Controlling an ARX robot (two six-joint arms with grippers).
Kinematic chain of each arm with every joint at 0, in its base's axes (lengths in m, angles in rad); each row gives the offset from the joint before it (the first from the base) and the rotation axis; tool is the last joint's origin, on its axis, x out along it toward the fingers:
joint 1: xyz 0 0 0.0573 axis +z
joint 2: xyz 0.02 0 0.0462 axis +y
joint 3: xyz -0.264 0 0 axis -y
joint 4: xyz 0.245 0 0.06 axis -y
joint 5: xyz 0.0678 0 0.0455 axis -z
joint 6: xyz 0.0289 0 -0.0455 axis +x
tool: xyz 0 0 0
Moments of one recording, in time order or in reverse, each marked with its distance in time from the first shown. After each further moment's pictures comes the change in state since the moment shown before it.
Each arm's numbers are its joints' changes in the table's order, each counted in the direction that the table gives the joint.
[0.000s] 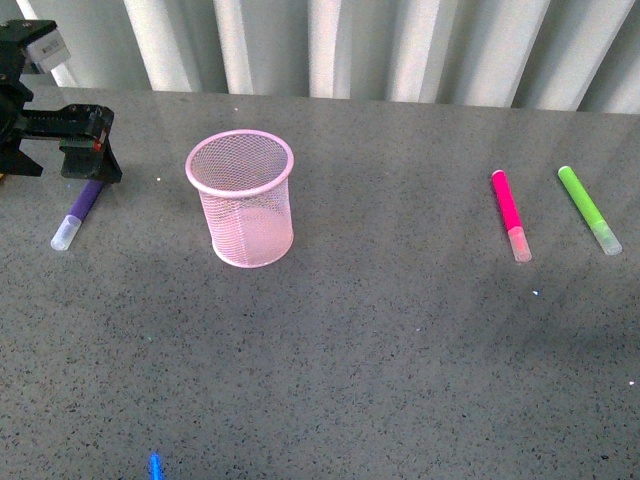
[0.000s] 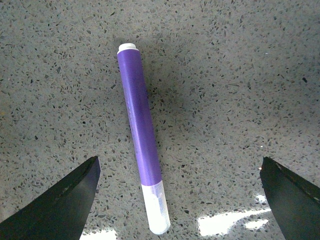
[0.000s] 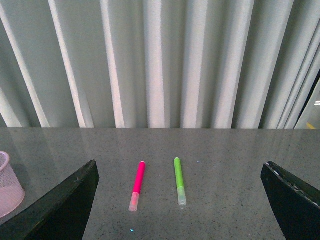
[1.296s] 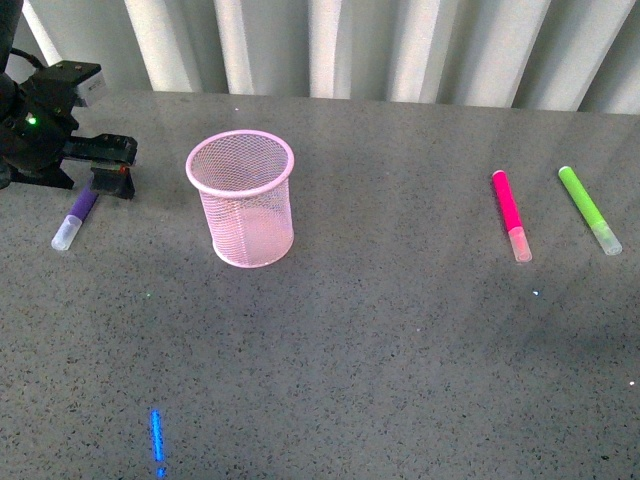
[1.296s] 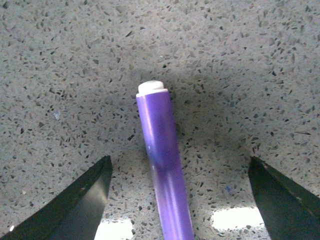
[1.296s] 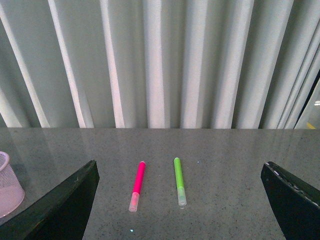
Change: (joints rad) left arm -0.007 0.216 0.206 -0.037 -0.068 0.026; right arm 0.000 0.000 0.000 0.000 0.000 0.000
